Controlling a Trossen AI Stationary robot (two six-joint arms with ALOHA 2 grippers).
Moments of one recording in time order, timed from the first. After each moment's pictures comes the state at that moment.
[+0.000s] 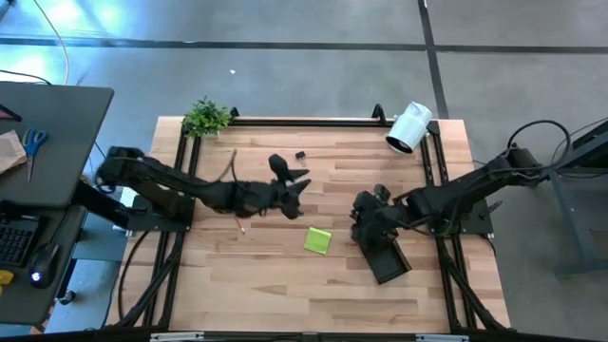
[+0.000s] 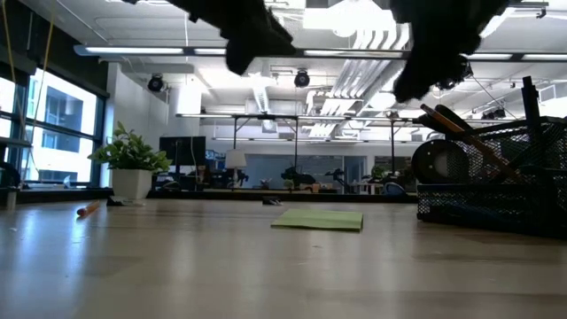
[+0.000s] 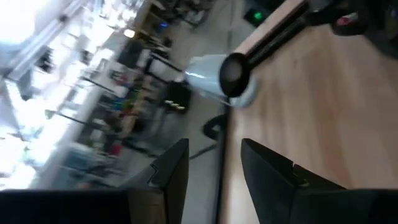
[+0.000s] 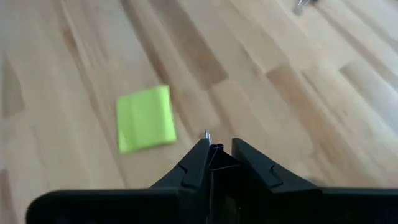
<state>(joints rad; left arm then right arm) -0.05 1.52 0.91 0.38 -0.75 0.85 0.34 1.33 0.95 -0.61 0.44 0.71</state>
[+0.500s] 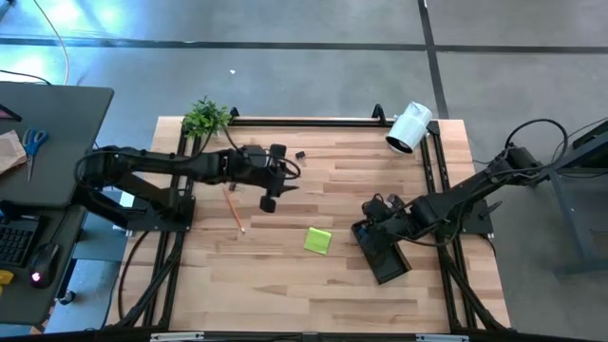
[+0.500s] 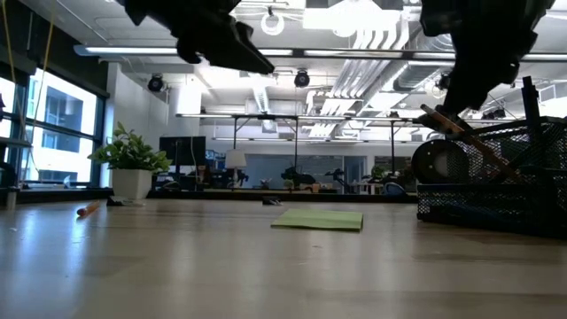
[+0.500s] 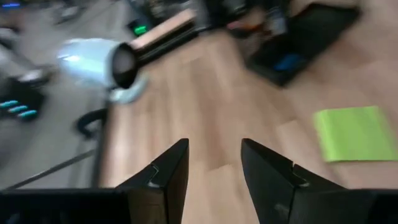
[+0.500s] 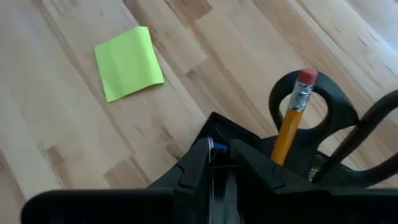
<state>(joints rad) 0.22 1.34 0.90 -0.07 0.01 0.54 0.44 1.33 0.95 -0.82 0.40 0.99</state>
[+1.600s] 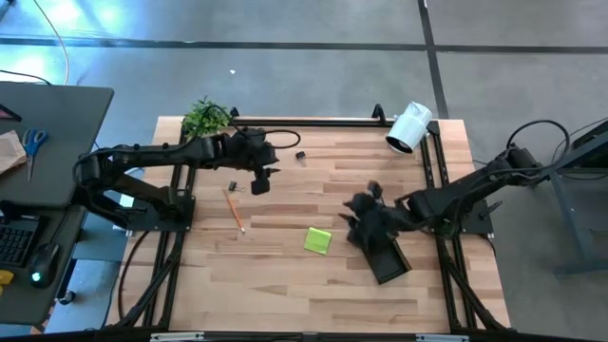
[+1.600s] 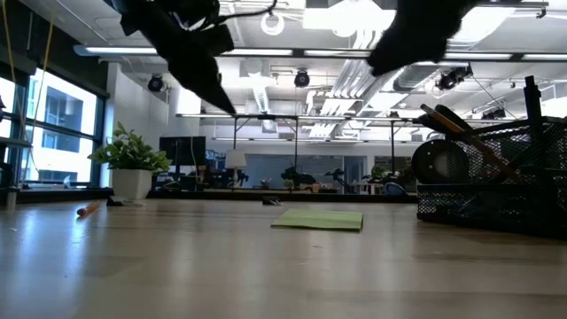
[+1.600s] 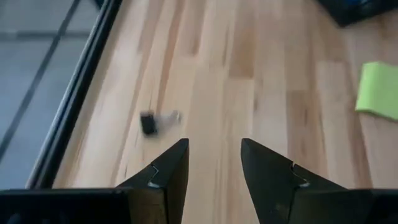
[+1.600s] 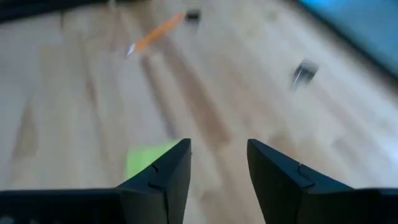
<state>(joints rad) 0.43 1.30 0.90 -0.37 0.00 0.26 0.37 1.33 0.95 -0.42 0.59 0.54</state>
